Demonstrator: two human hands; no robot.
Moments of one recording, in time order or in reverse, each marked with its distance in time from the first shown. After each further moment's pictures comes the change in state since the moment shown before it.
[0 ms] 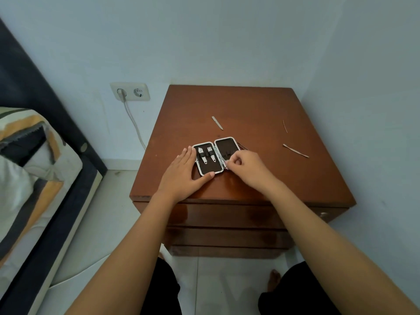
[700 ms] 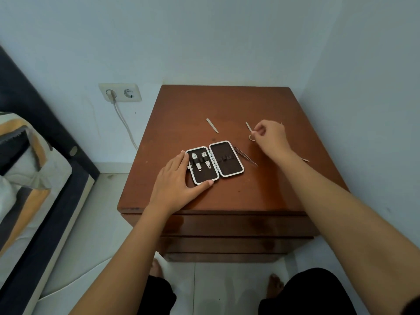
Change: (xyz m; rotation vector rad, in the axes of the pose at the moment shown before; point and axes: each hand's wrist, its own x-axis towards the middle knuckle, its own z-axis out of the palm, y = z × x) left_hand 0.005 0.002 0.005 0.016 0.128 -0.040; right_hand 0.087 0.054 -0.050 -0.118 0.347 0.089
